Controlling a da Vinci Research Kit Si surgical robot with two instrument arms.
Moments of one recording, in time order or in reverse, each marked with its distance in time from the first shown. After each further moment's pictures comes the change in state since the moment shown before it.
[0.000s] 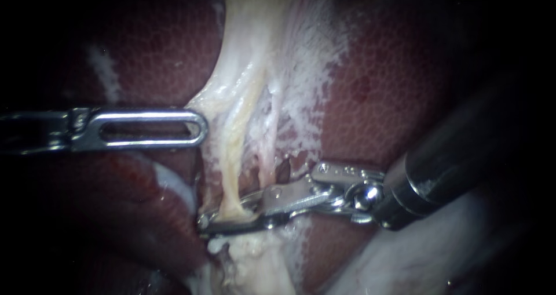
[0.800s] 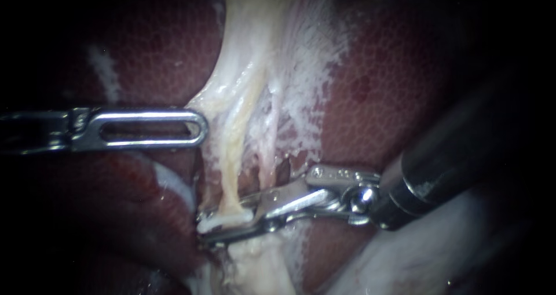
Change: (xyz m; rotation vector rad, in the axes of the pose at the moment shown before) right arm 0.001 0.000 0.002 0.000 -0.002 -0.262; left arm 0.000 0.000 0.000 -0.001 0.000 0.000
